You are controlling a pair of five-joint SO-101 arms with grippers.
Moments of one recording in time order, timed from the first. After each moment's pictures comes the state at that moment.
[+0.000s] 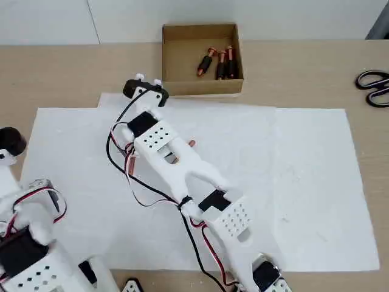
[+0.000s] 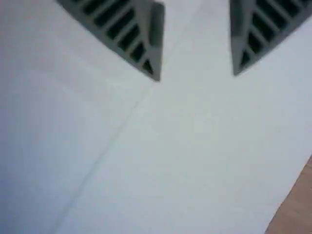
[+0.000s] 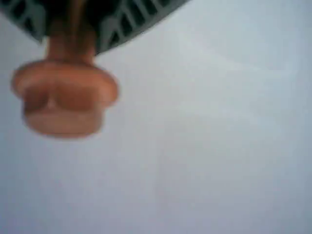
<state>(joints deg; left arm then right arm) -38.9 -64.3 39.3 86.4 -3.1 -45.8 43.3 -38.9 73.5 -49.5</state>
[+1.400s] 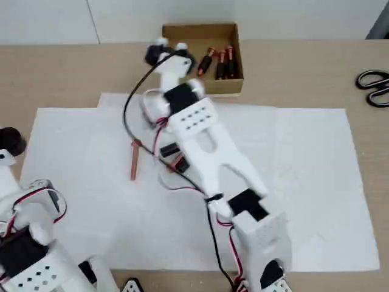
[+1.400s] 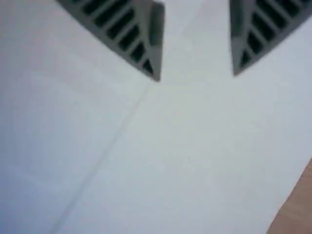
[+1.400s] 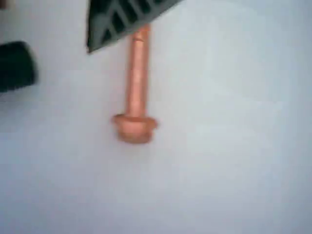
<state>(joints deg) -38.9 -64.3 39.3 86.6 -3.1 -33.8 24.8 -38.9 88.8 -31.6</state>
